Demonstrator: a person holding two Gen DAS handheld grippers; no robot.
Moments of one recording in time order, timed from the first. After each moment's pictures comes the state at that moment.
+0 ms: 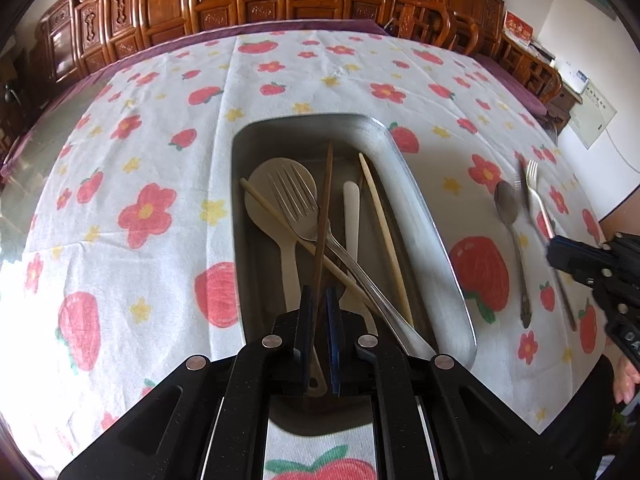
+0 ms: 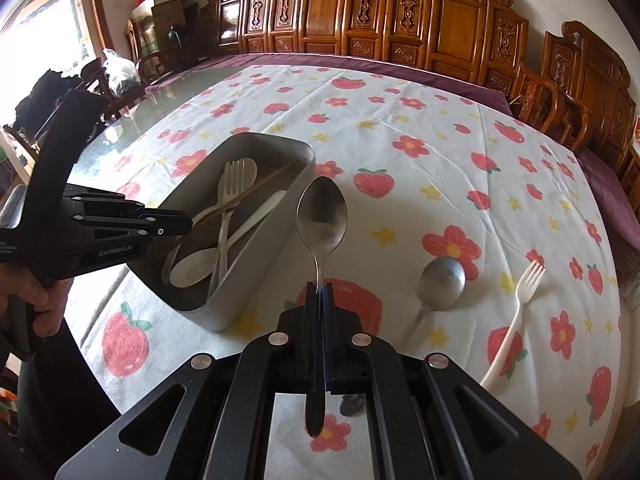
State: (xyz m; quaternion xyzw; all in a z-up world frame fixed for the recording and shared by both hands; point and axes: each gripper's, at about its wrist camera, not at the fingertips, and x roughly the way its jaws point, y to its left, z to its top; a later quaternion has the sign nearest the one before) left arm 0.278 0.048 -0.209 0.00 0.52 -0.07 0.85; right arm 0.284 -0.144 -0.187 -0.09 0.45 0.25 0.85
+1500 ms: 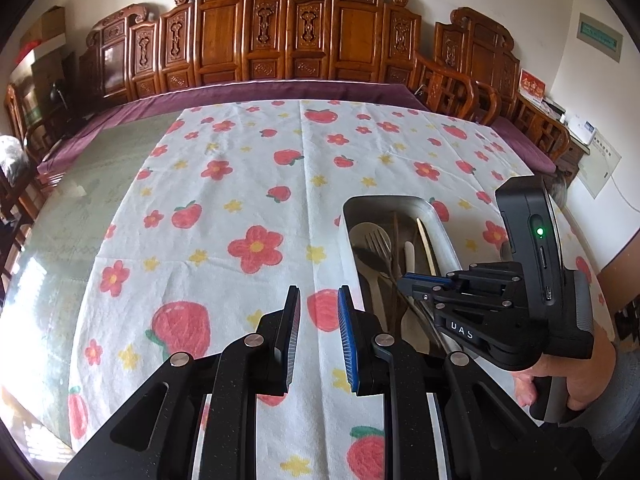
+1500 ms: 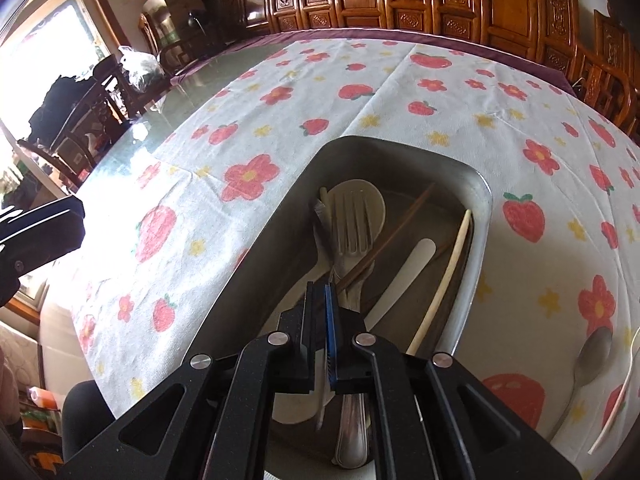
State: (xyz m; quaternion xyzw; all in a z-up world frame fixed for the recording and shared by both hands) left arm 0.227 0.126 -0.135 -0.03 0.43 -0.02 0.90; right arm 0.333 -0.014 -0.222 -0.05 0.50 0.31 0.81
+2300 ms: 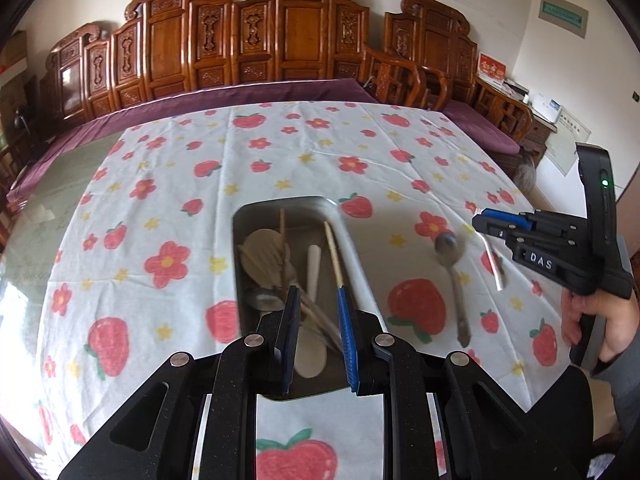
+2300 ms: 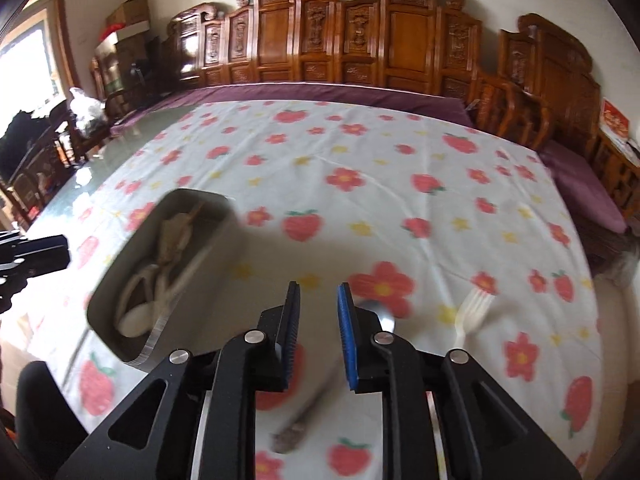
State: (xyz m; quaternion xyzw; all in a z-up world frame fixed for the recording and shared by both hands) left arm 0.237 0.027 -0.134 -0.01 0.43 -0.09 0.90; right arm 0.331 -0.225 -0.175 -0.06 0.42 0.17 0.89
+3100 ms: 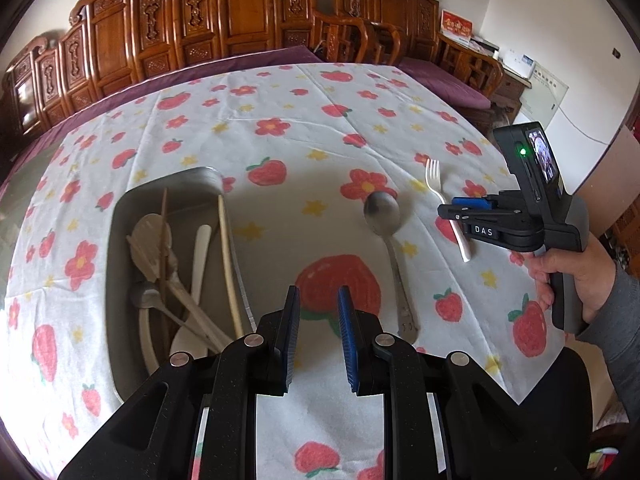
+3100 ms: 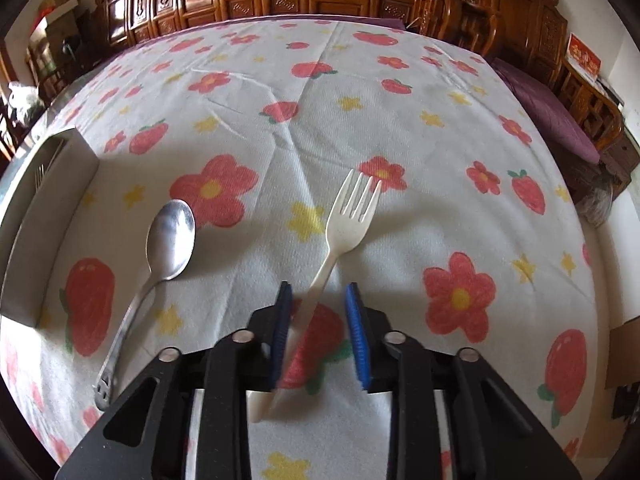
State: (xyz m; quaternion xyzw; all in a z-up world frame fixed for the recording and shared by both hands) left arm 0.252 -0.071 -0.177 0.03 0.47 -0.14 0.87; right arm 0.367 -0.305 -0.265 -0.07 0.52 0.10 0.84
